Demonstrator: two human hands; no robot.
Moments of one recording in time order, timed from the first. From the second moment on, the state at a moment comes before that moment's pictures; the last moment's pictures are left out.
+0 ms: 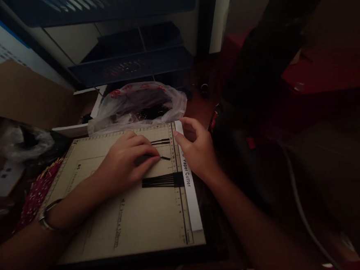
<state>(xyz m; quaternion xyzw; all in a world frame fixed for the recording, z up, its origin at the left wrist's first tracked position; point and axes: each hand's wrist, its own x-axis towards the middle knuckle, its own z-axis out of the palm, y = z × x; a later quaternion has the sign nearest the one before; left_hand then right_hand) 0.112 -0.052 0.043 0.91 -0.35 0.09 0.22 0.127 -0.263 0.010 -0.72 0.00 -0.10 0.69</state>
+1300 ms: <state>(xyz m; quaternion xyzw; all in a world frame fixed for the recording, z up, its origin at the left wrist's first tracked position) 0.112 -0.050 0.036 0.87 -0.33 0.19 0.33 0.114 -0.269 0.022 -0.81 -0.22 -0.16 0.52</state>
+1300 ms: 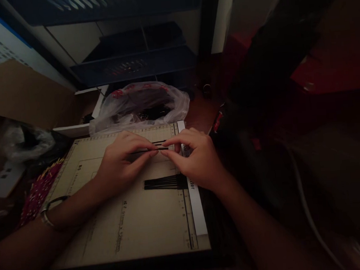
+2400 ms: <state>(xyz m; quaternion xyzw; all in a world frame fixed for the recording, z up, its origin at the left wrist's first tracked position) 0.105 -0.057 0.043 0.80 -0.23 0.03 0.55 0.112 -0.273 0.030 -0.76 -0.20 -0.07 0.61</state>
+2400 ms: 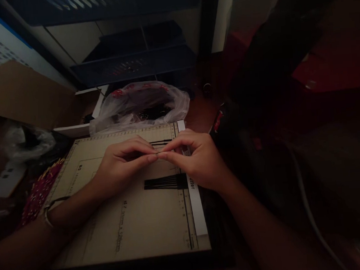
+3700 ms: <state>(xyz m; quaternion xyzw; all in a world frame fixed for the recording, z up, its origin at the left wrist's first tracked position) 0.097 -0.061 0.039 0.83 -0.27 0.21 0.45 0.115 -0.276 0.022 -0.67 -0.13 0.05 0.73</state>
